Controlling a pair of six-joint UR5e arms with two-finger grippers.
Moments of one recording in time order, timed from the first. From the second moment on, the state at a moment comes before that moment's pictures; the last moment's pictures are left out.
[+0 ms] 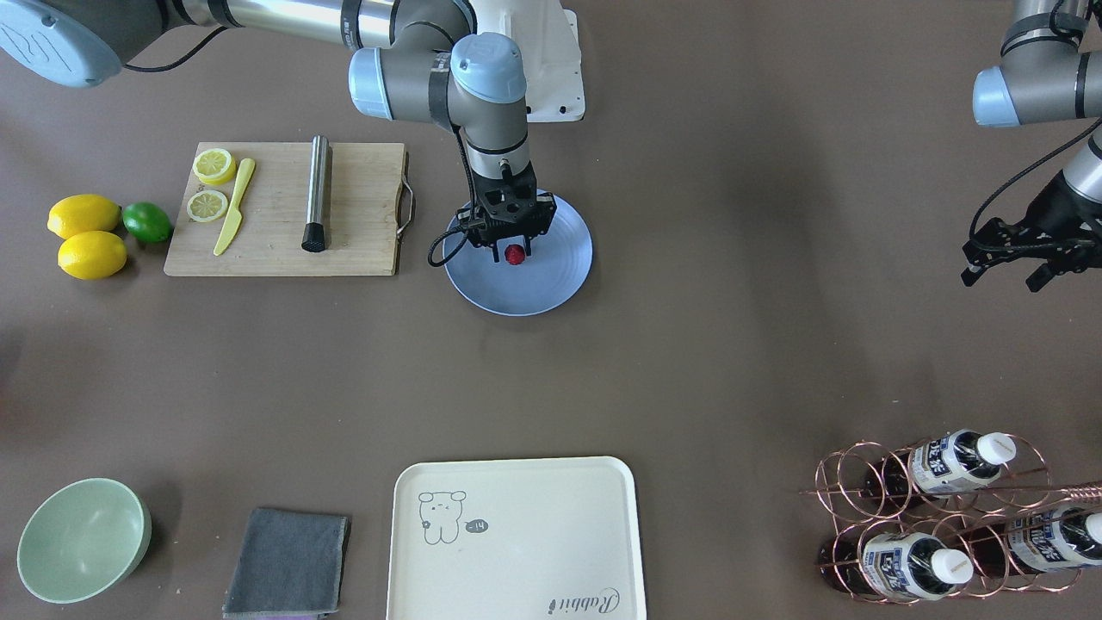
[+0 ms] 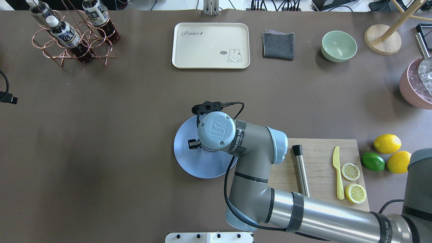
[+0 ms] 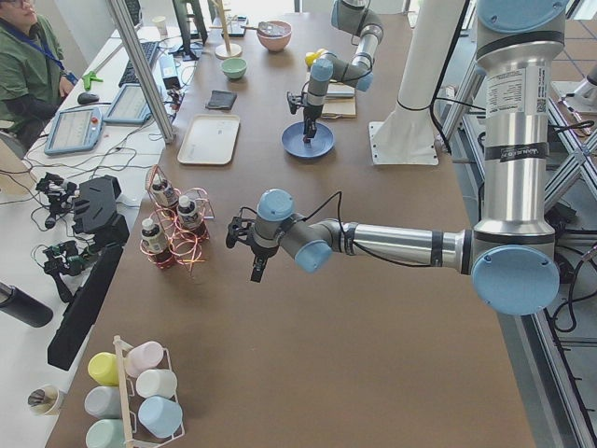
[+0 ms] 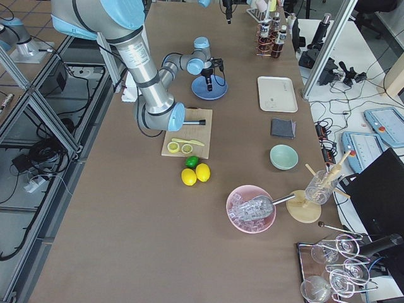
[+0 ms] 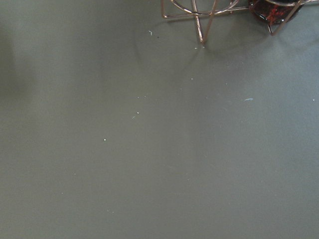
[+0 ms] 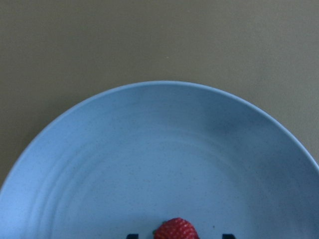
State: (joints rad) left arm -1.16 -1.50 -1.64 -2.24 -2.16 -0.60; right arm 0.36 -0.81 1.53 -1.45 1.66 1.16
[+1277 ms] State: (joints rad) left arm -1.55 -1.51 -1.64 -1.80 -2.22 0.12; right arm 0.89 -1.19 1.86 -1.65 2.10 0.63
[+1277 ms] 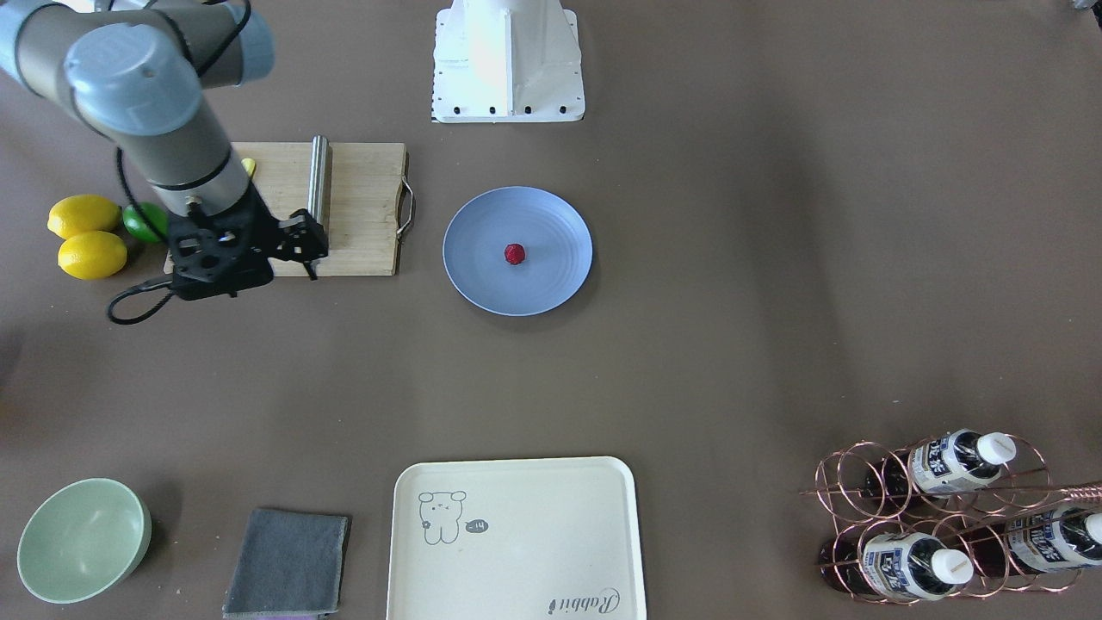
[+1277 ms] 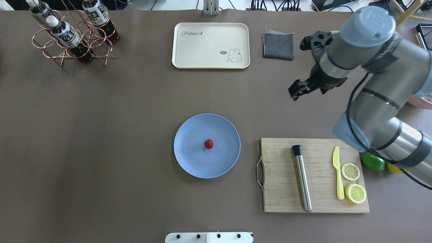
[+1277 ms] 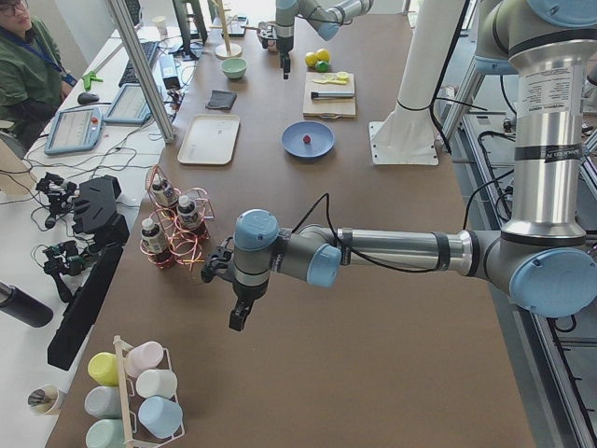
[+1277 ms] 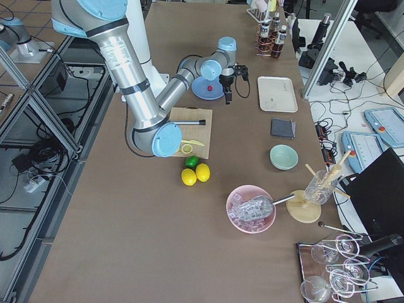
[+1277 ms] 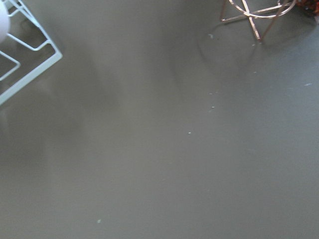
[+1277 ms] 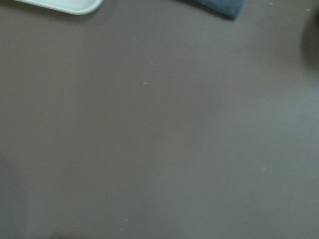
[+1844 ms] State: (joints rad) left arm -1.59 -1.50 -1.63 -1.78 -2.26 0.18; right arm 1.28 -1.44 1.82 -1.65 2.26 0.23
